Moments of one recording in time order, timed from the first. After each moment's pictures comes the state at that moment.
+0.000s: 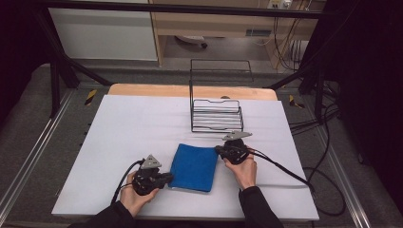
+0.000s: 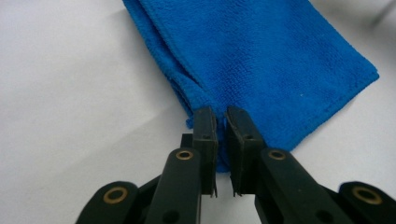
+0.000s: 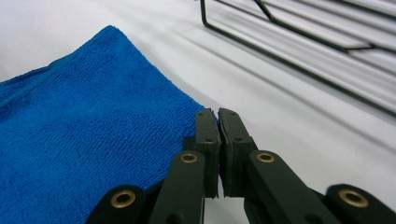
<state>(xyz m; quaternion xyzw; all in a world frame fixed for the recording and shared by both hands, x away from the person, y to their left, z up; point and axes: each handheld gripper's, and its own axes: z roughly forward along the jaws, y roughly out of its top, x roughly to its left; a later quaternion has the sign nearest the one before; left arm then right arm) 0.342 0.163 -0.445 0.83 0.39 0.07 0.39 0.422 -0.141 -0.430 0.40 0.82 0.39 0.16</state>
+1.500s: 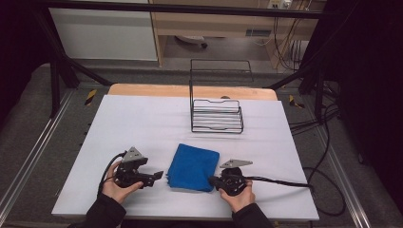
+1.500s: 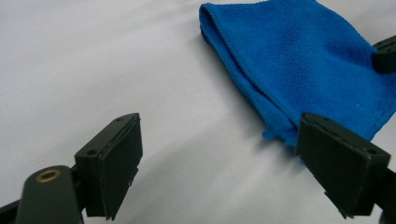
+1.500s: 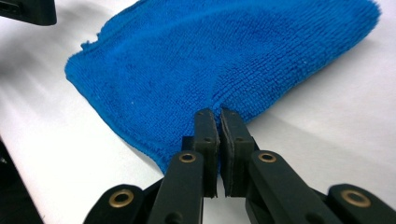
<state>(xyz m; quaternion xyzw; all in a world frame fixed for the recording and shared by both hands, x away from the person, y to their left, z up) 0.358 0.211 -0.434 0.81 0.39 0.11 0.41 0.334 -0.129 -0.446 0.45 0.80 0.40 0.05</state>
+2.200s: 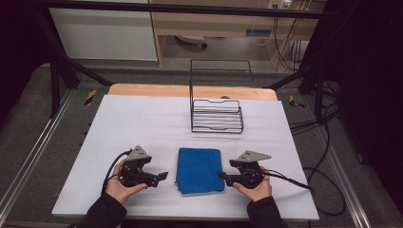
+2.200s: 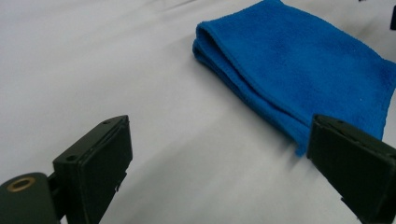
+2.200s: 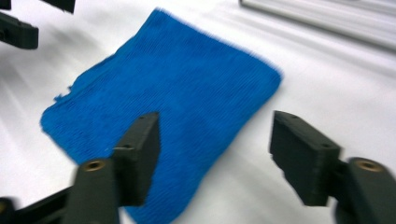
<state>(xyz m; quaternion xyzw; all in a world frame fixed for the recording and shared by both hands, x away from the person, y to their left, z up) 0.365 0.195 -0.428 0.82 0.38 0.10 0.42 0.350 -0.176 -0.425 0.39 0.80 0.44 0.13</state>
